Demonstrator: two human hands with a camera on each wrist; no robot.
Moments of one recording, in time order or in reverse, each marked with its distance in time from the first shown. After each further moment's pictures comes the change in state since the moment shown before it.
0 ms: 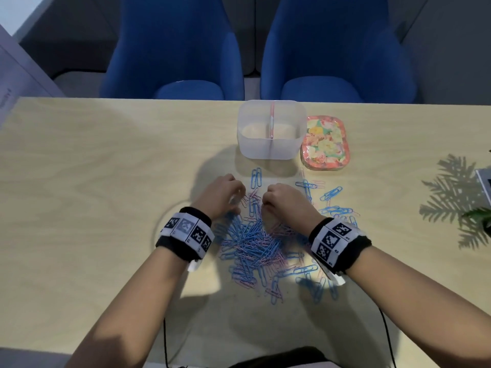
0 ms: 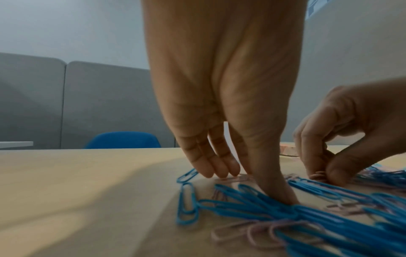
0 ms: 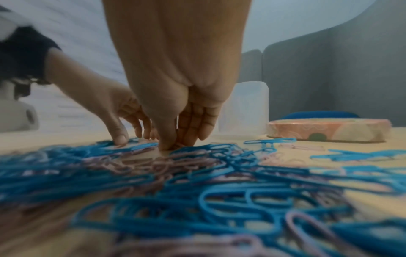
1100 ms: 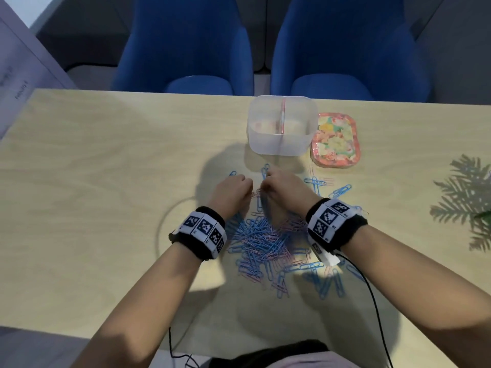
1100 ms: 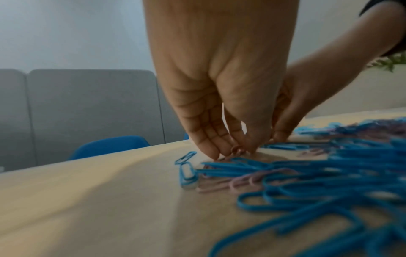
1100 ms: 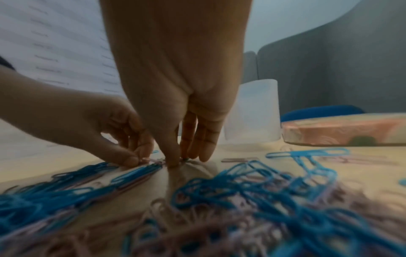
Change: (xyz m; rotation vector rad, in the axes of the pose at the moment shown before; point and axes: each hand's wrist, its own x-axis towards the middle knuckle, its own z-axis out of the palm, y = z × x) left_hand 0.000 0.009 0.011 0.168 0.087 0.020; right_hand 0.025 -0.003 -0.007 0.173 0.066 -0.036
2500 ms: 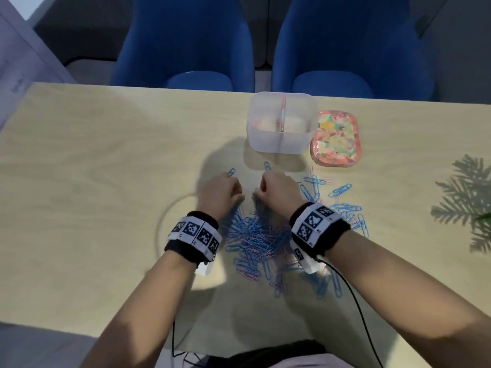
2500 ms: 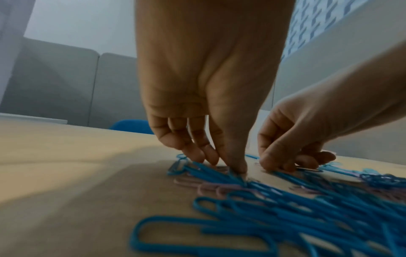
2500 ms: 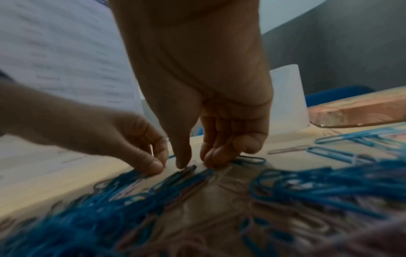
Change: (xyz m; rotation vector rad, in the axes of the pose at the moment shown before) left_hand -0.014 -0.013 0.006 -0.192 0.123 -0.207; right_hand 0.003 -0.025 0.010 0.090 0.046 0.350
